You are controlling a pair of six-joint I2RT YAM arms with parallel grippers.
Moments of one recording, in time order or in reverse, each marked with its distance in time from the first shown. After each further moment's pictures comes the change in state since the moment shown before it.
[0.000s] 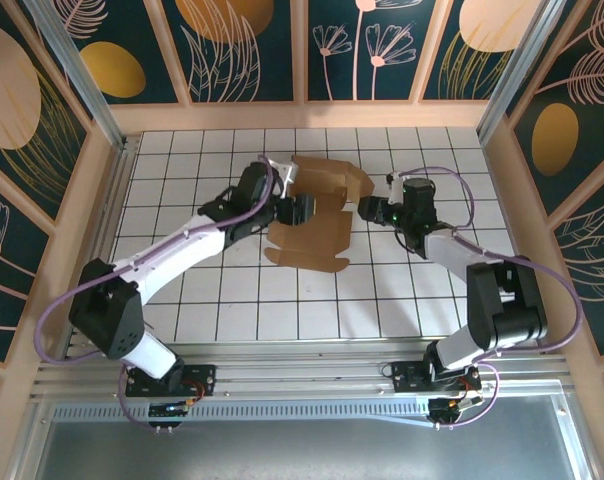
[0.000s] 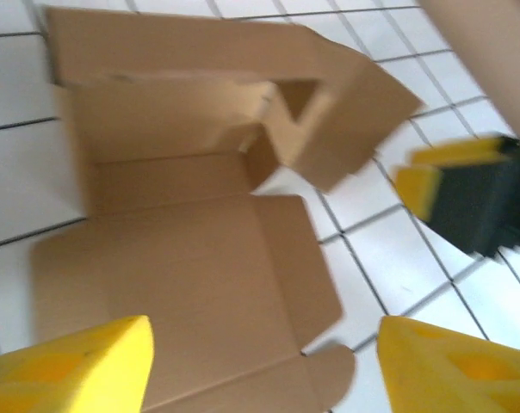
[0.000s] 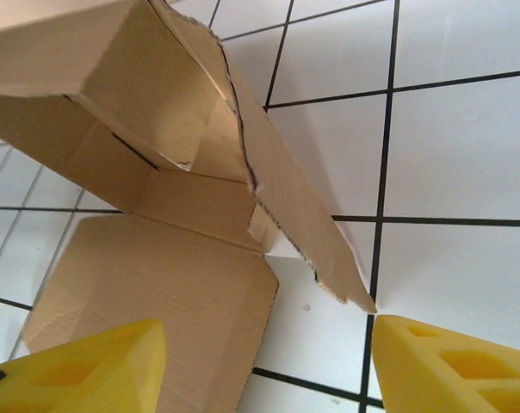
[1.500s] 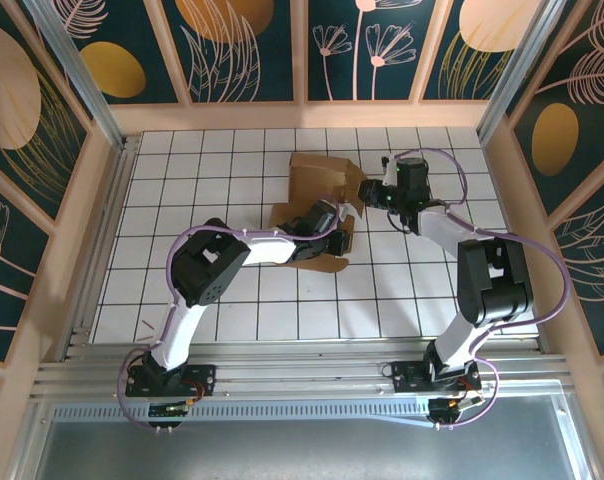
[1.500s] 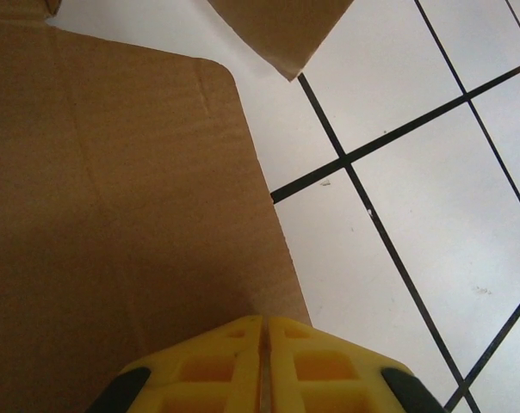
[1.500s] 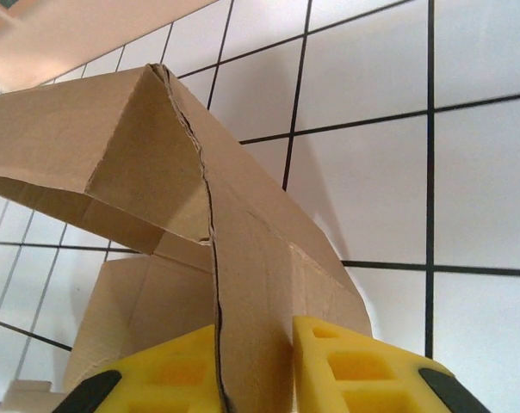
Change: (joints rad) left arm -0.141 0.617 0.159 0.325 0.052 -0.145; right arm 0.001 0.134 0.215 -0.113 -0.062 0.151
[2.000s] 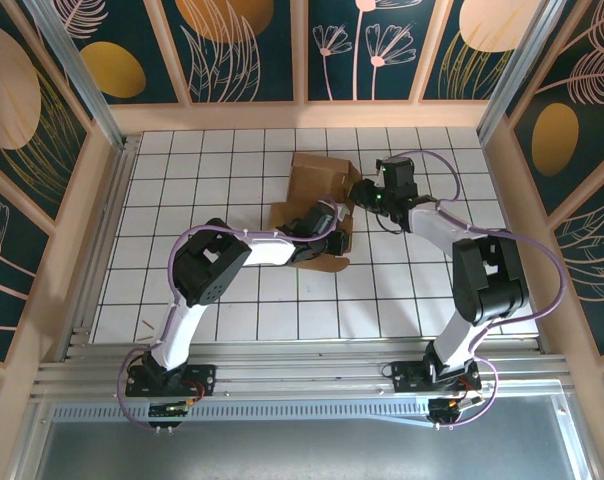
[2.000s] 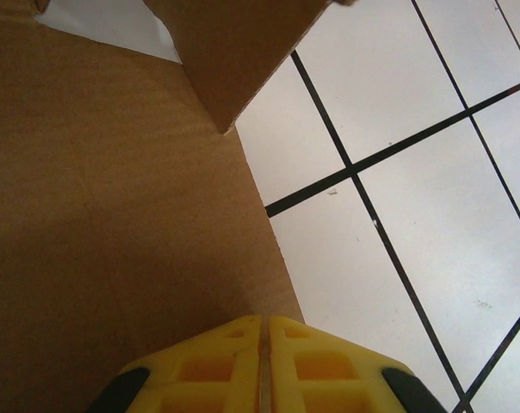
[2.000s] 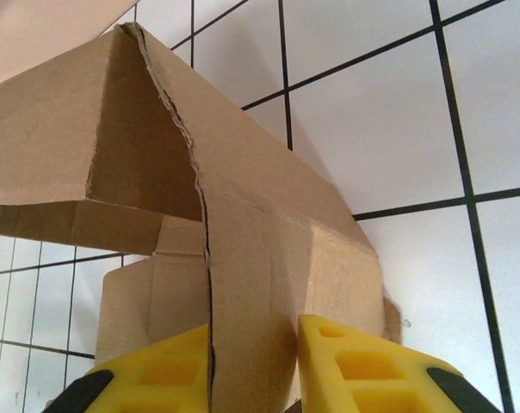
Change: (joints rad) left arm 0.000 0.007 -0.019 0.052 -0.003 -0.037; right arm 0.081 0.023 0.047 -0.101 0.090 0.203
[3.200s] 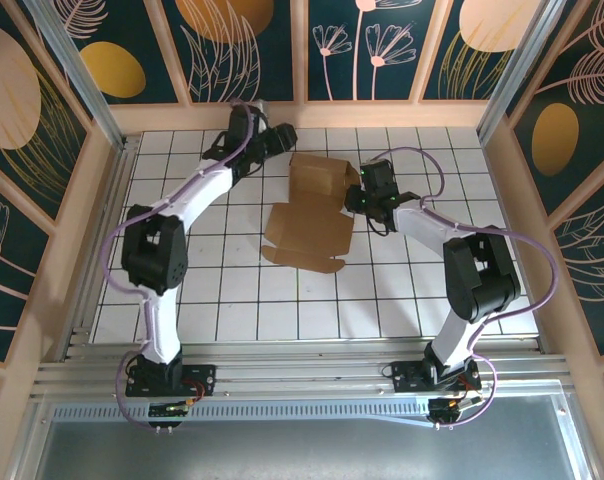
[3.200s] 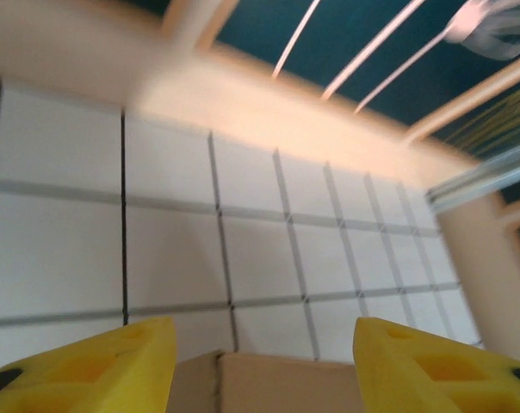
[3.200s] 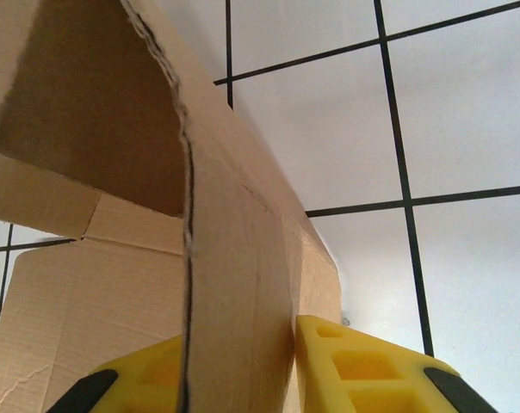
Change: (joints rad) left arm 0.422 -0.107 0.449 -0.357 0.064 -0.086; right arm 0.105 0.037 0.067 -0.126 0.274 -0.131
